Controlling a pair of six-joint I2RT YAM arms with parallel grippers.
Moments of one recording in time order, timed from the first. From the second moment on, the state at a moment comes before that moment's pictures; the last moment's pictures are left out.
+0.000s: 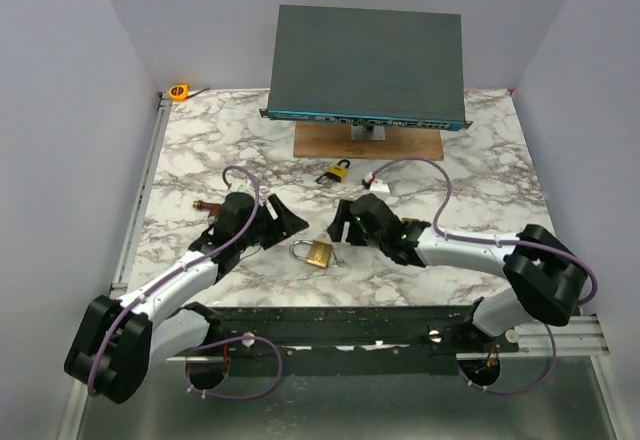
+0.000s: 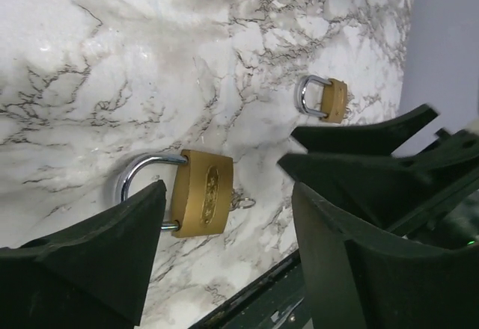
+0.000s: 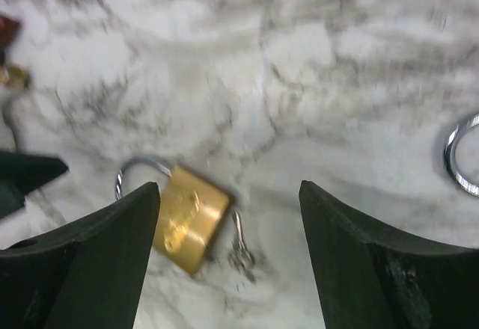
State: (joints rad) left arm -0.46 1.07 0.39 0.13 0.28 -0.95; right arm 0.91 1.46 0.68 0.06 0.24 0.81
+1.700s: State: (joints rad) left arm -0.45 0.75 0.78 -0.46 0.26 -0.71; right arm 0.80 2.22 1.44 0.05 0.90 0.80
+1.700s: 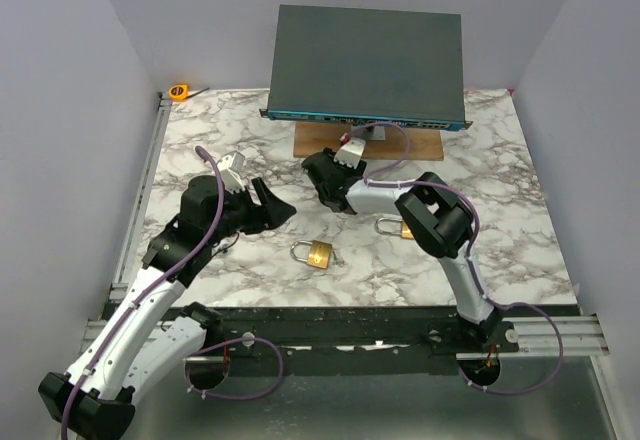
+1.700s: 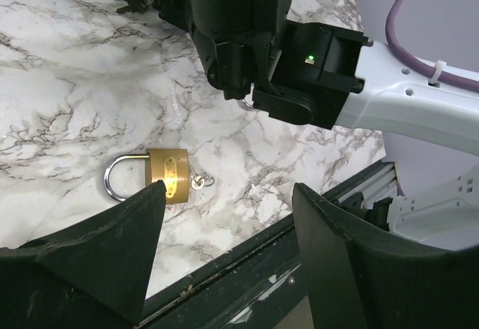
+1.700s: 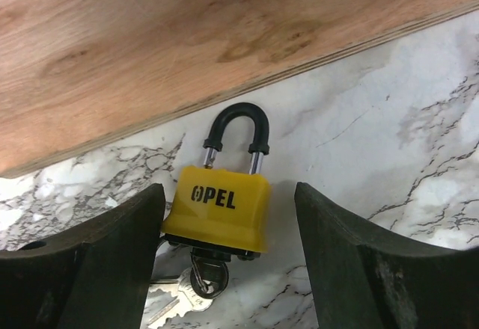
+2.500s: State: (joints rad) left arm -0.39 0.84 0.78 -0.43 0.32 -0.81; right arm 0.80 1.62 0.81 0.30 0.38 0.51
